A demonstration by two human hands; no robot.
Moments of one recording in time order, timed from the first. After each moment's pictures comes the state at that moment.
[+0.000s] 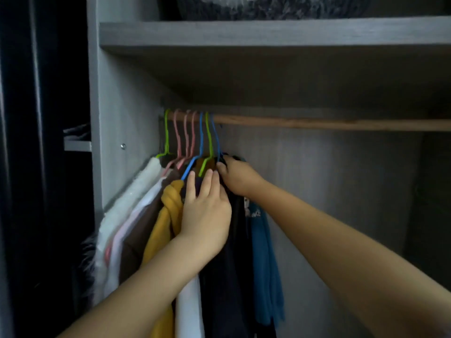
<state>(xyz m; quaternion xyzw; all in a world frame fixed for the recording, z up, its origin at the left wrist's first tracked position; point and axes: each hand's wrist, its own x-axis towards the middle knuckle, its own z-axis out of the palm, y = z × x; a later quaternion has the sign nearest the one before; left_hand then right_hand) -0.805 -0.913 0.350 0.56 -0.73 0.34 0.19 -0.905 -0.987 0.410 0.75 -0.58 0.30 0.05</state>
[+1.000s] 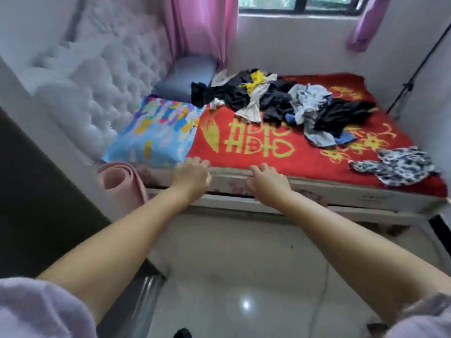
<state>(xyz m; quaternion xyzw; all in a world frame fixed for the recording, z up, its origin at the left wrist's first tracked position) -1.263 -0.373 0.055 -0.13 -0.99 -0.03 0.04 -1.246 -0.168 0.032 0.06 -1.00 0.07 -0.02</state>
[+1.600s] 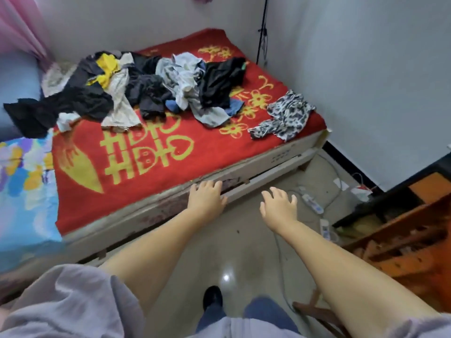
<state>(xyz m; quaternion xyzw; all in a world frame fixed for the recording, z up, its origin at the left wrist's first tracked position) -1.407 -0.055 -0.072 -0.43 -0.89 -0.02 -0.12 -1.254 0.082 -0.087 -0.35 -0.93 0.10 -0.12</state>
